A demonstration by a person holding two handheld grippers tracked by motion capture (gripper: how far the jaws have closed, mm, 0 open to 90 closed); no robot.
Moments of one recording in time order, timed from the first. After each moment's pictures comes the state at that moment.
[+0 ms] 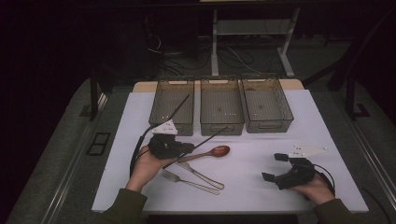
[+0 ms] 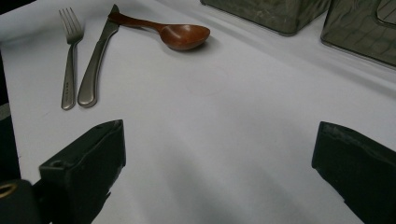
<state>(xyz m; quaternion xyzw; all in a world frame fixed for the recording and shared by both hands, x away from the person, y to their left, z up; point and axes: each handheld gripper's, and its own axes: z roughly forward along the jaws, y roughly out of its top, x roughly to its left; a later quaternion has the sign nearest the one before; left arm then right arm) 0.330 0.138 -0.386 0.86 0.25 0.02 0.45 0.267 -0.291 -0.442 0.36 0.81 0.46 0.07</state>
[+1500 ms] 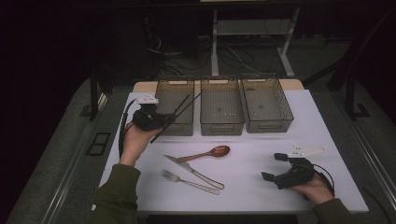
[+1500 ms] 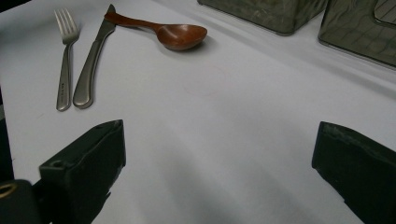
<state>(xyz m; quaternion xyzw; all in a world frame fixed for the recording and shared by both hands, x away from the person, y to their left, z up) 0.395 0.179 -0.350 0.81 0.35 0.11 0.45 0.268 -0.290 -0.443 0.36 0.81 0.46 0.07</state>
